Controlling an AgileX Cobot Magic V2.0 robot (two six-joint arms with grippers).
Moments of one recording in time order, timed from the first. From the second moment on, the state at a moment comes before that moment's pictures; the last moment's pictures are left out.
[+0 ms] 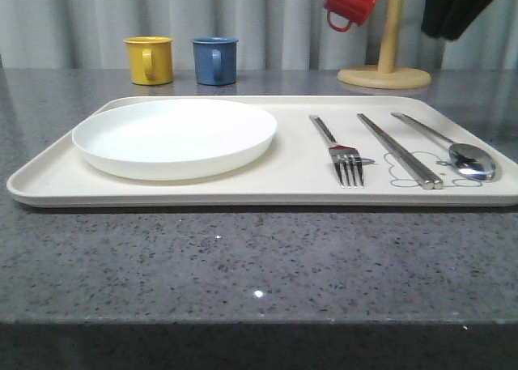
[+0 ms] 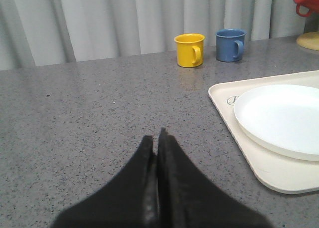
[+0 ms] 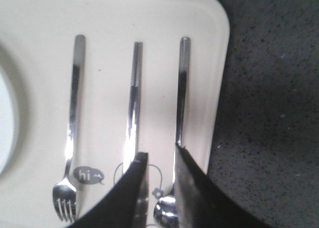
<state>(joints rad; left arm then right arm) -0.10 0.05 -0.41 0.00 0.56 0.12 0.20 1.67 -1.68 0.10 1.23 0.15</state>
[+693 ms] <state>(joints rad) -0.10 0.05 -0.41 0.00 0.56 0.12 0.20 0.94 -1.16 0.11 1.13 0.02</state>
